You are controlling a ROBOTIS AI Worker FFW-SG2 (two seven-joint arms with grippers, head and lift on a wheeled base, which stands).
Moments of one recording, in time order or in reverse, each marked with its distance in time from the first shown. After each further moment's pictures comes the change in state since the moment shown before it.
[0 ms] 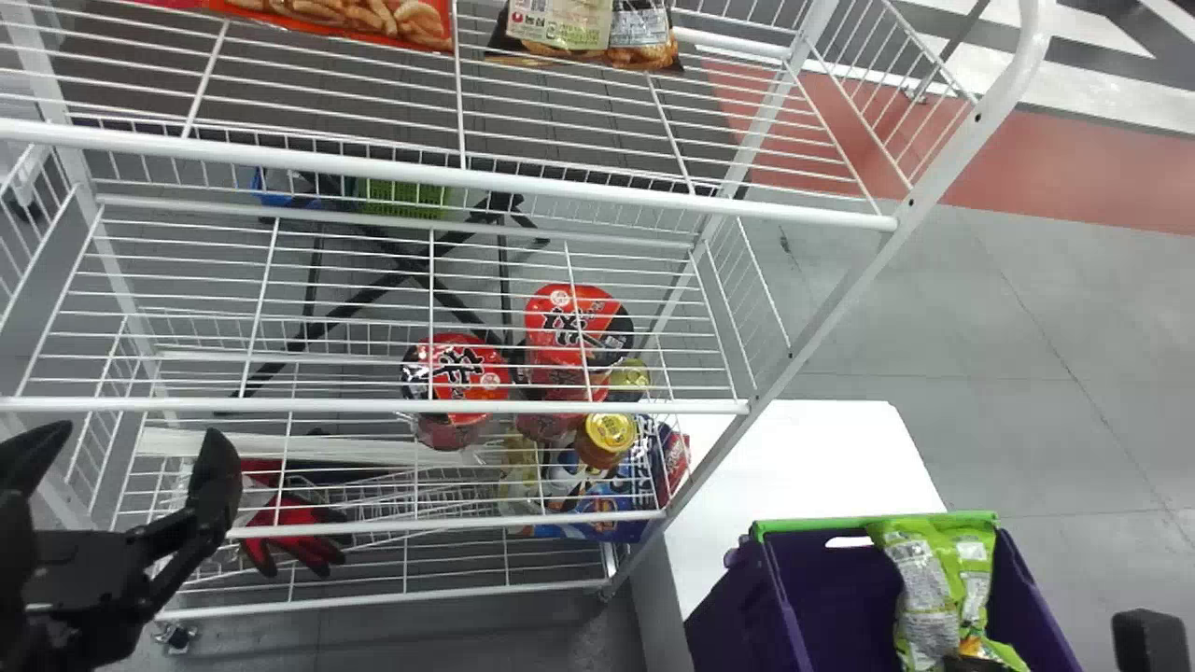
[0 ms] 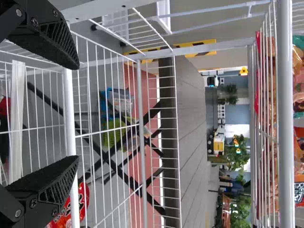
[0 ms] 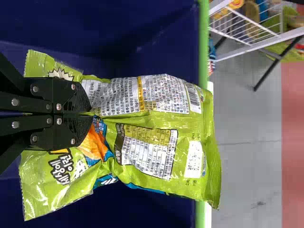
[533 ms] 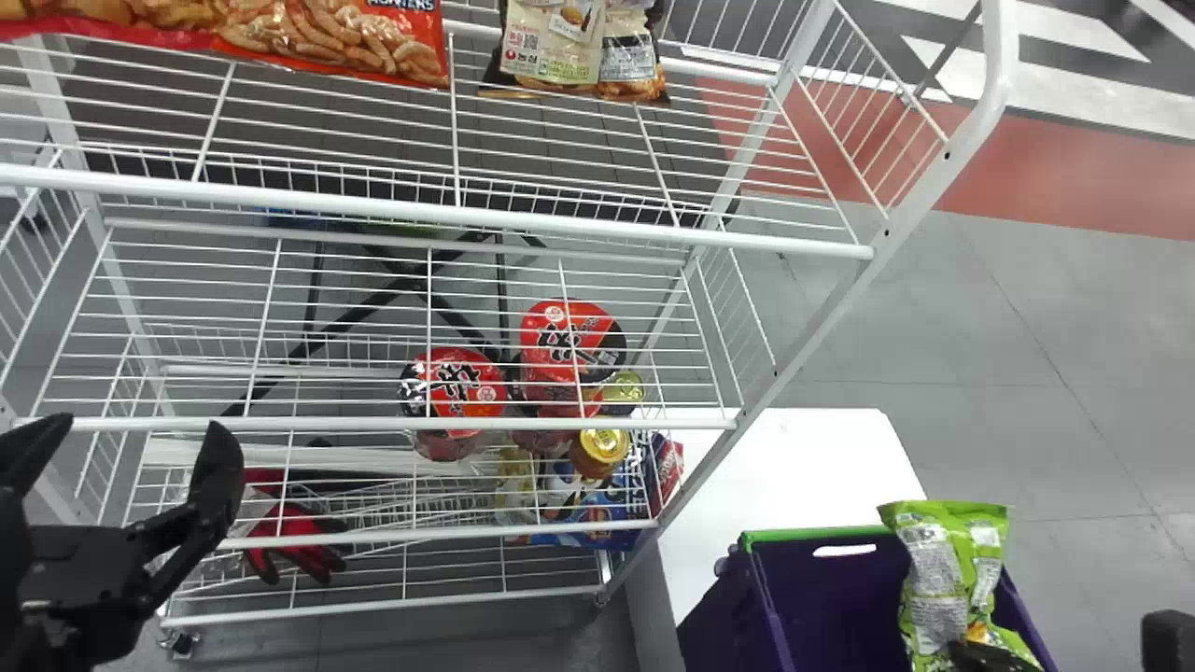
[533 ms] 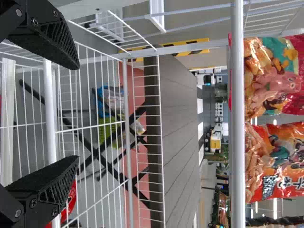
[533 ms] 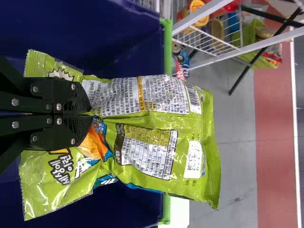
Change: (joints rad) left arm 0.010 0.001 -0.001 -0.027 -0.002 0.003 -0.002; right arm 0.028 0.046 -0.031 -0.103 -0.059 0.012 0.035
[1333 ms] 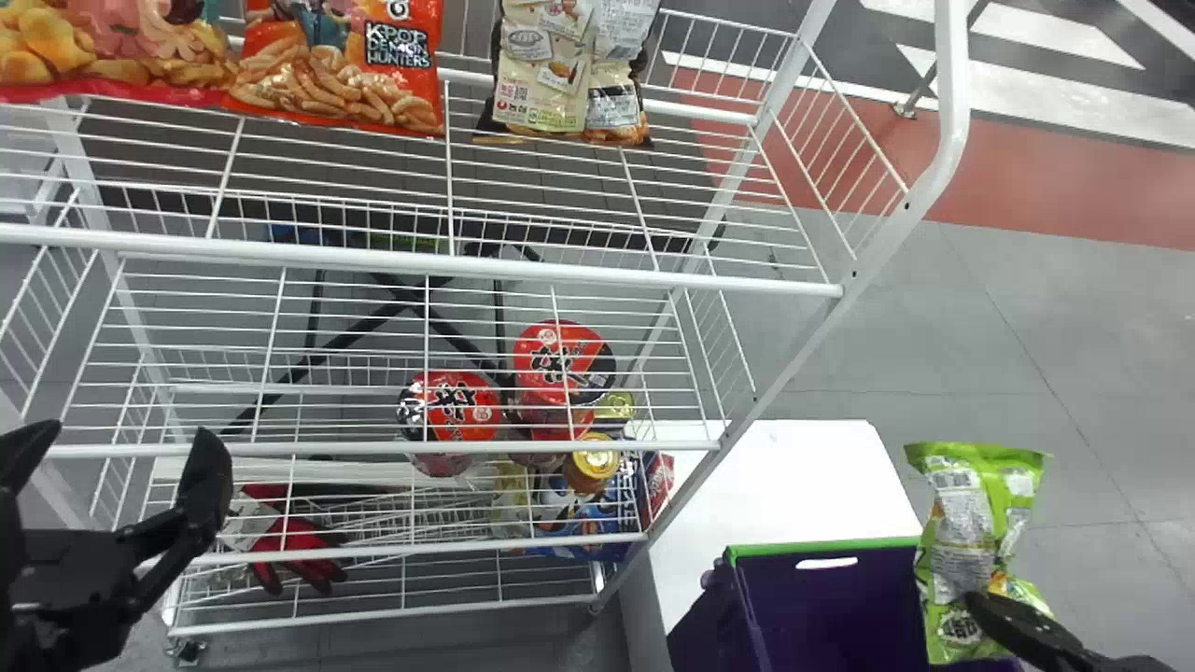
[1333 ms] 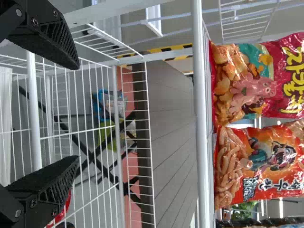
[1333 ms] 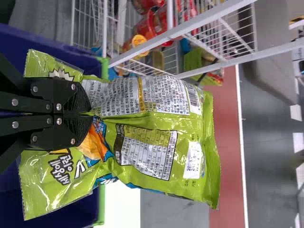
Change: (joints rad) left arm -0.003 -0.001 0.016 0.009 -0.004 0.017 0.000; right arm 0.025 0.101 -0.077 -0.276 -0.108 0.093 0.101
